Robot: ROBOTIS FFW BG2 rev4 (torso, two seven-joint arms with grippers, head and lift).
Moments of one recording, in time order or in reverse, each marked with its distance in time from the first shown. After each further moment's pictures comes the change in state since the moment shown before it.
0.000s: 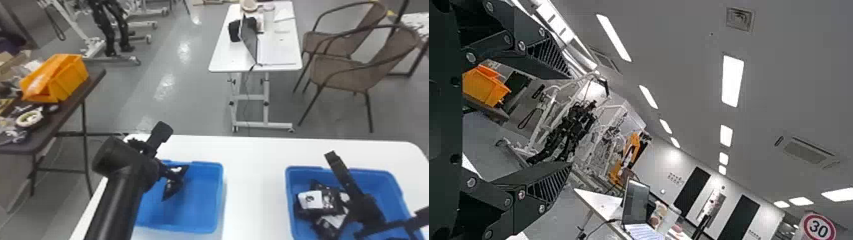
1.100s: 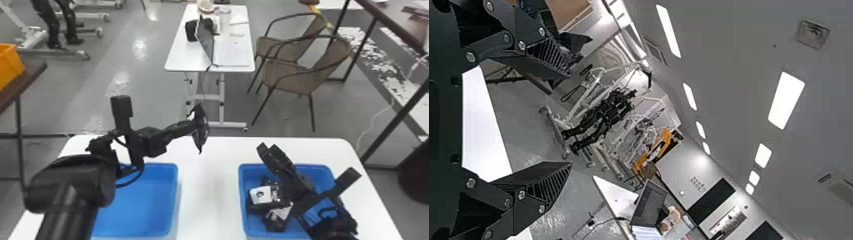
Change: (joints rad) left arm 0.179 -0.051 -0.071 -0.373 1.026 -0.193 0.233; right arm 0.018 0.000 0.022 -0.168 0.300 0.016 -0.142
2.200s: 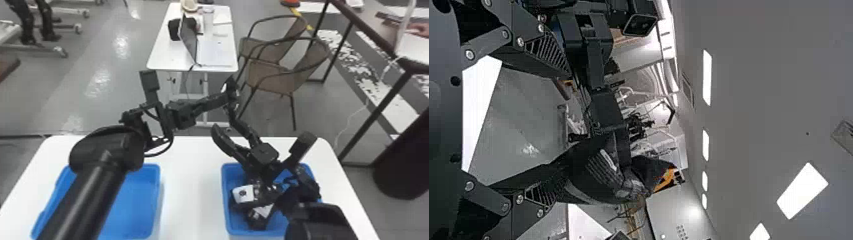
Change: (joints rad) left arm -0.290 -0.055 -0.226 0.414 0.229 -0.223 -0.050; right arm -0.025 -0.008 0.139 -0.191 0.268 -0.039 -0.076
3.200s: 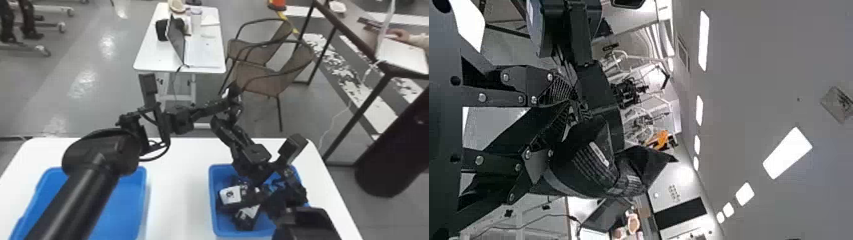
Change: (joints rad) left arm -0.013 -0.001 -0.072 0.023 0.070 0.008 -0.010; right arm 0.045 -0.012 0.017 -0.059 -0.013 -0.036 -0.202
